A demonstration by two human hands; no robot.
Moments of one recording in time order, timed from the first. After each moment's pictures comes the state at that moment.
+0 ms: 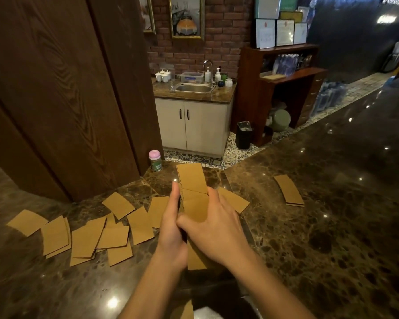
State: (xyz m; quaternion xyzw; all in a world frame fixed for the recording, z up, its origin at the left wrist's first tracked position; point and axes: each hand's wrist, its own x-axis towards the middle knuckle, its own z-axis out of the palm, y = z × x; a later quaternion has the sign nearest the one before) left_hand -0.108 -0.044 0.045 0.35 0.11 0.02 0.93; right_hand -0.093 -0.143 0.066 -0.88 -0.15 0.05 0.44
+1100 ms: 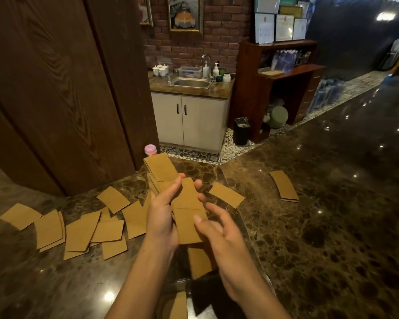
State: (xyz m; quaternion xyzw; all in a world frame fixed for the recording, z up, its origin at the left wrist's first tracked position) left_hand -0.108 -0.043 0.070 0.33 0.09 0.07 0.94; right_hand -0.129 -0.173 0.051 -0.67 -0.01 0.21 0.71
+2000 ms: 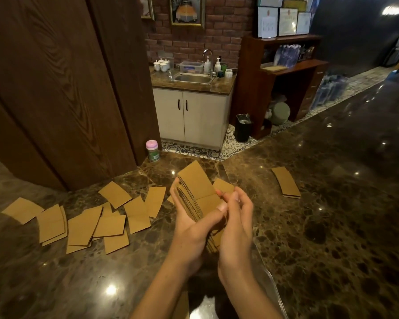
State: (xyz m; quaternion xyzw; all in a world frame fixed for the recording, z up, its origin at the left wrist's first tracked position) left_hand -0.135 -0.080 0.049 0.55 0.04 0.12 0.83; right_hand -0.124 -0.157 0.041 -0.57 0.02 0.00 0.82
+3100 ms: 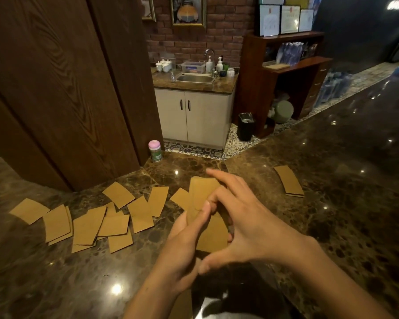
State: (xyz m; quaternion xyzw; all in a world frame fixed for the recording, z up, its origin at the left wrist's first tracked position) left_hand -0.162 -0.072 0.066 0.46 0.13 -0.03 0.88; right_hand -0.090 -0.216 0.093 -0.85 -0.45 0.04 0.27
